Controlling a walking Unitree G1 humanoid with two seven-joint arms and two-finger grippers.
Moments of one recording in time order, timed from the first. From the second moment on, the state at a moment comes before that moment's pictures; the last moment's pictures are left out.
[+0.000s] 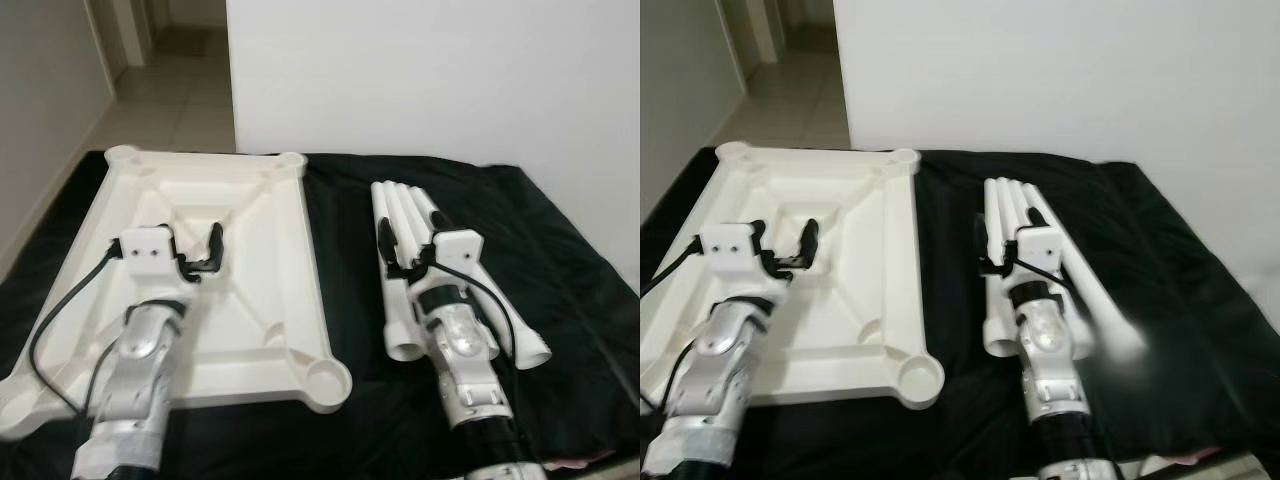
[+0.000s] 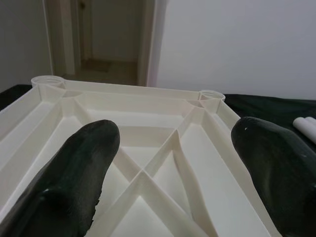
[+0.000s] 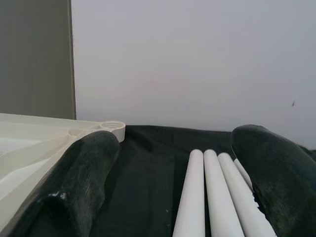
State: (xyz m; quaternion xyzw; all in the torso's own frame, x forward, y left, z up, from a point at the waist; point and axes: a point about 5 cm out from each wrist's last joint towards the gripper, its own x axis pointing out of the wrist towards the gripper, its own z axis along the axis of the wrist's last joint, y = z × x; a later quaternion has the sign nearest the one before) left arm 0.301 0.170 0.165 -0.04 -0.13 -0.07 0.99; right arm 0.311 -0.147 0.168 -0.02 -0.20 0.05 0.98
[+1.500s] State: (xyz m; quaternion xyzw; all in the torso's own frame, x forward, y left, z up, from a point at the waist) left arm 0.300 0.165 0.163 -0.05 -0.12 -0.08 0.99; right arm 0.308 -0.151 0.159 -0.01 -0.19 0.03 0.98
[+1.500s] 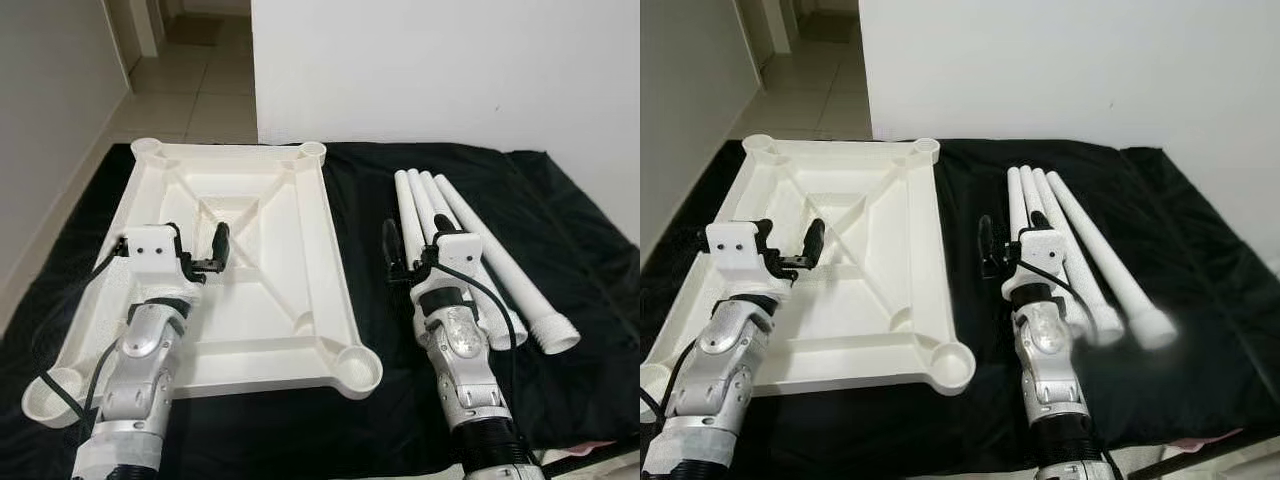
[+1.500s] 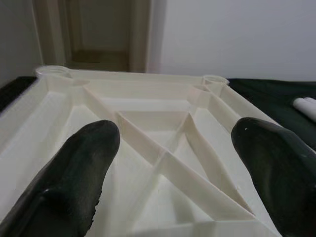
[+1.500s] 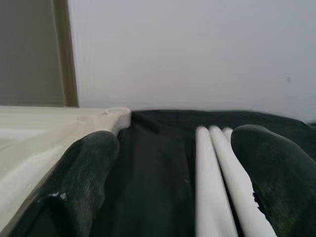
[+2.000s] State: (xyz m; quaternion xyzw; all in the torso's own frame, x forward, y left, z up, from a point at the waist) left arm 0.298 0.157 0.162 0.00 -0.11 -0.11 0.99; right arm 0.307 -0.152 0.153 -0.01 -0.17 0.00 0.99
